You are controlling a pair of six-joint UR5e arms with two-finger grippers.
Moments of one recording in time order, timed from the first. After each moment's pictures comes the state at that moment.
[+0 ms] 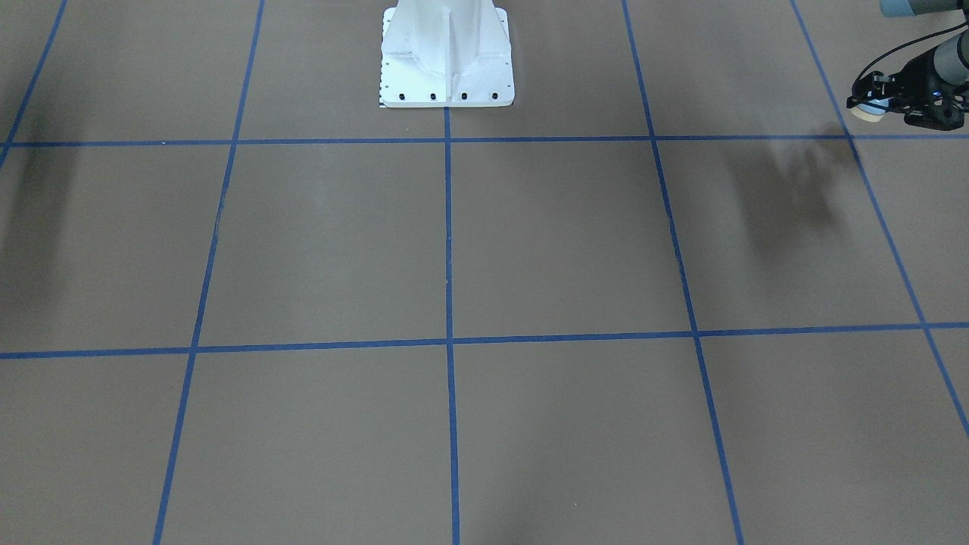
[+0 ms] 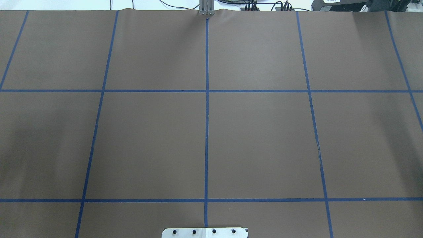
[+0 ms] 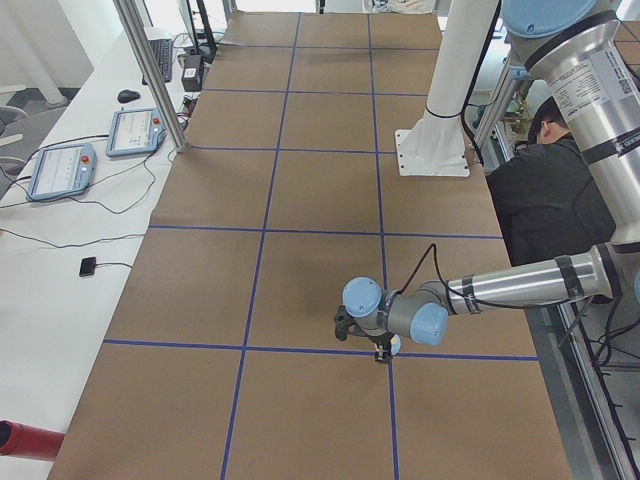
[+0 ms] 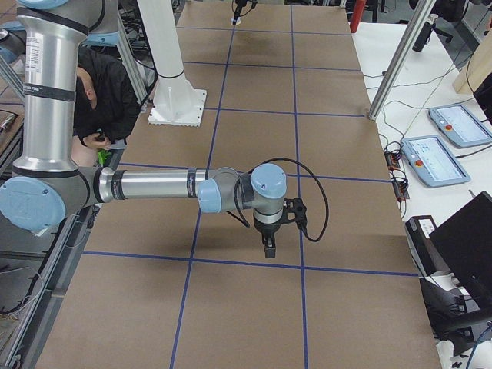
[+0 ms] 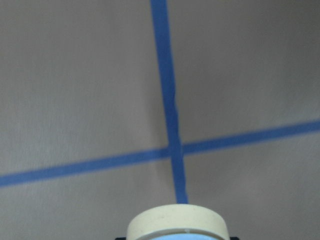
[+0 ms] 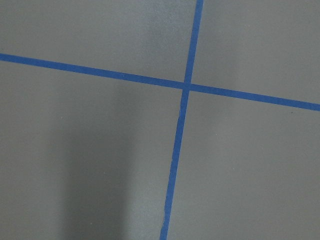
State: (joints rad) left arm -1.11 -1.16 -1.69 -1.97 -2.44 -0.27; right arm 1.49 -1.70 1.75 -1.48 2.30 0.01
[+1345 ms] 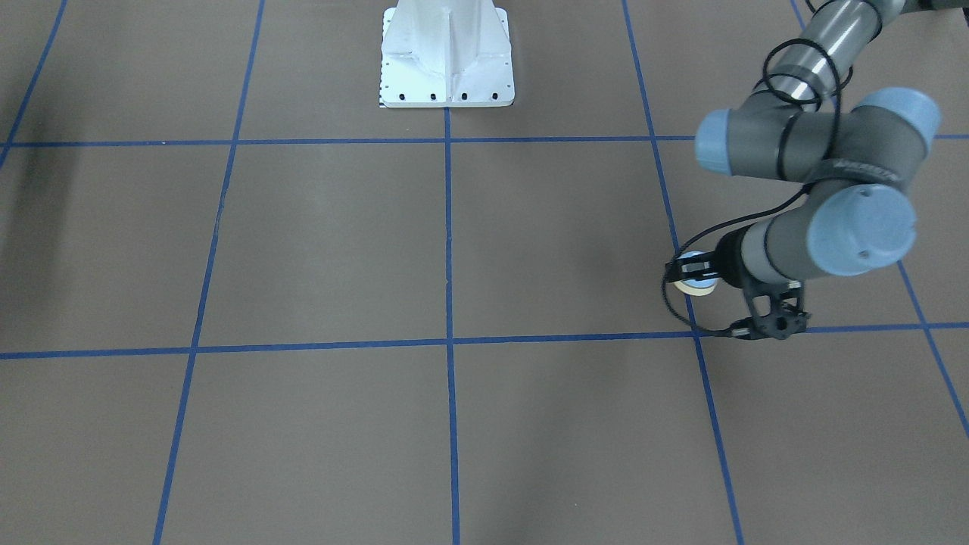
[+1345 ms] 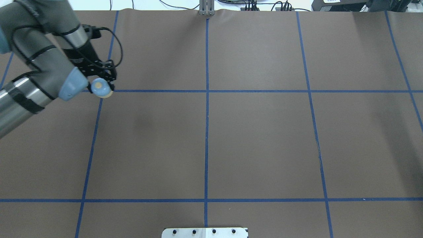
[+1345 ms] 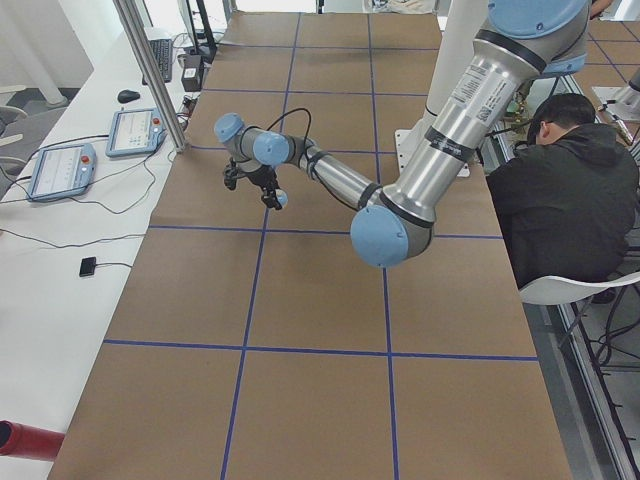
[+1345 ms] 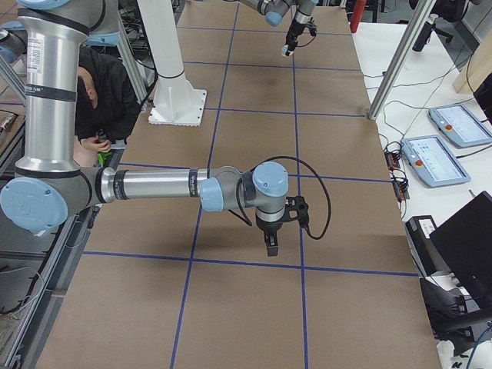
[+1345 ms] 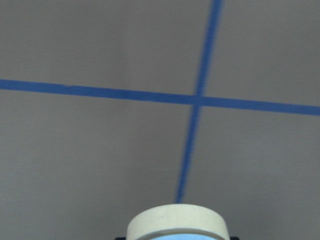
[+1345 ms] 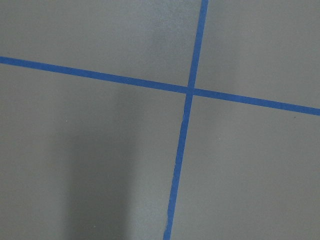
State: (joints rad) left arm -0.95 -2.22 -1.43 -1.34 -2.45 -0.76; right arm 1.49 -1.69 1.75 -1.48 2.30 0.01
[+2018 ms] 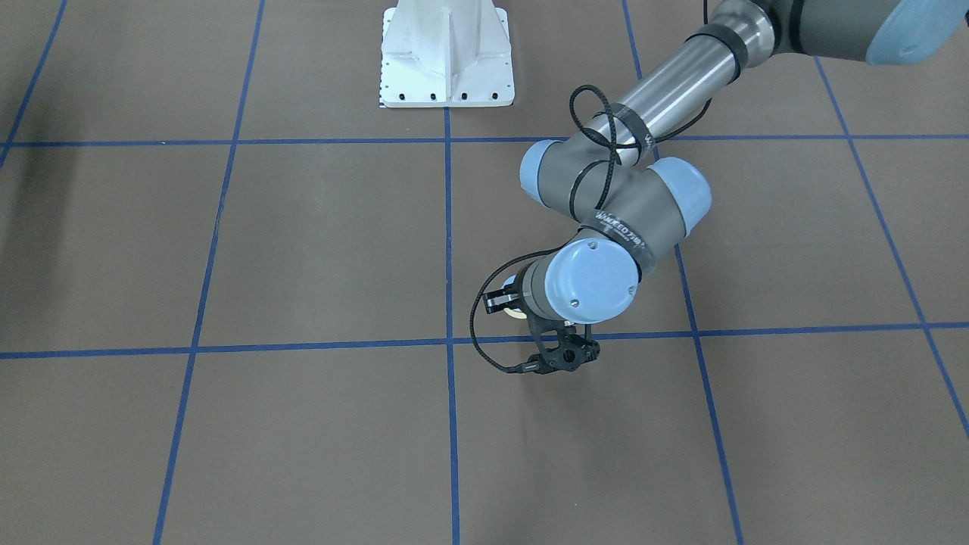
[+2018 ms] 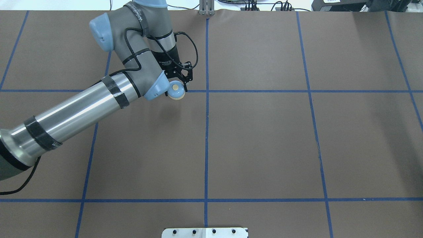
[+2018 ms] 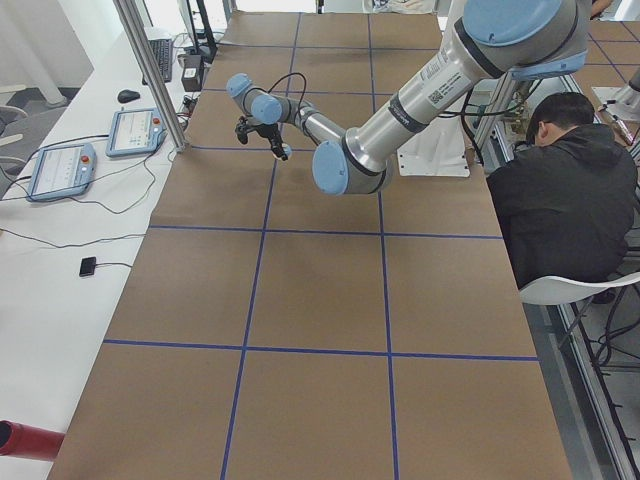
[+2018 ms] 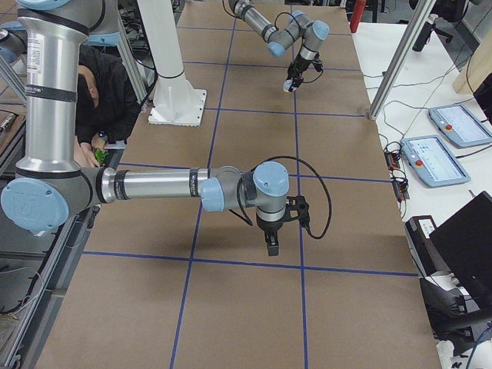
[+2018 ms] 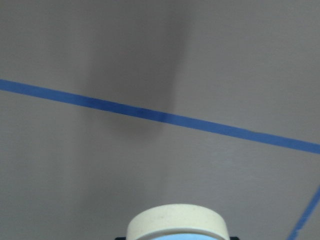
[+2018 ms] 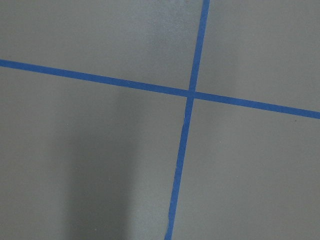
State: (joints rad) left arm -0.78 -2.59 -1.01 -1.60 -2.44 -1.12; right arm 1.49 -1.69 1.75 -1.48 2.30 0.01
